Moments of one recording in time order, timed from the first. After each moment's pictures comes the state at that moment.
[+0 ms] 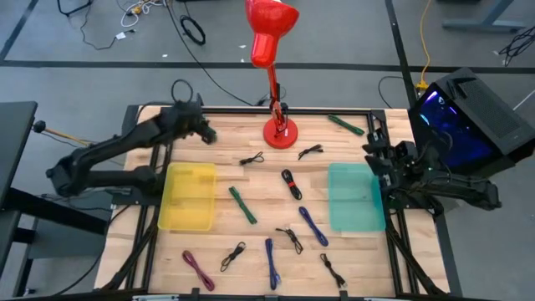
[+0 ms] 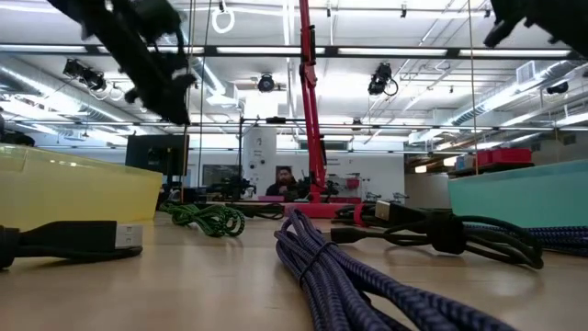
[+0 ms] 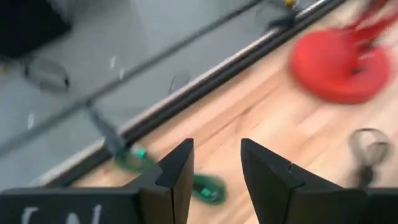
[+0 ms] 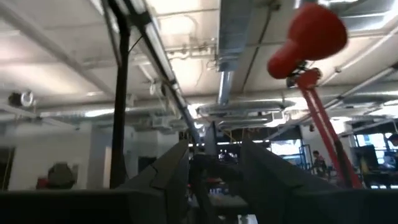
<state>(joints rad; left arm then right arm) 0.67 1.01 0.72 -0.42 -0.33 -0.15 -0.24 0.24 0.14 0.75 -0.26 0.20</state>
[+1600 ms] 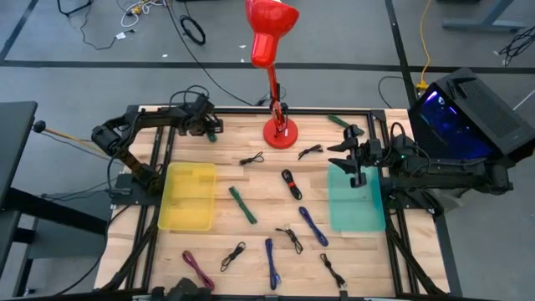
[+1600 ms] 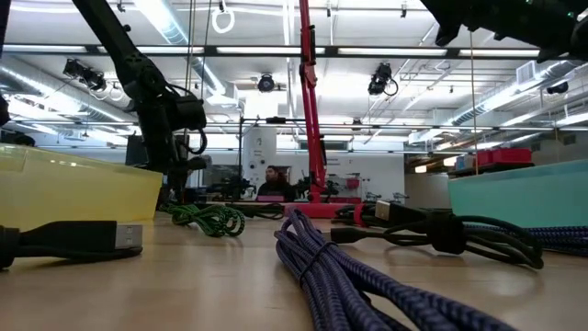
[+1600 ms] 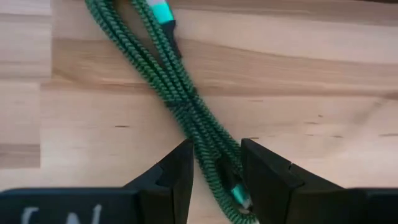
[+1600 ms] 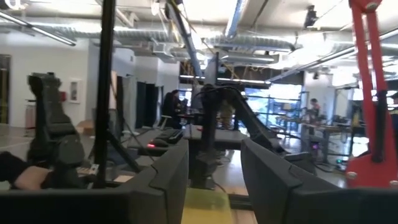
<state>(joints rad) 0.91 1.59 0.76 -0.33 -0.13 -0.68 -0.22 0.69 0.34 0.68 -0.32 0.00</state>
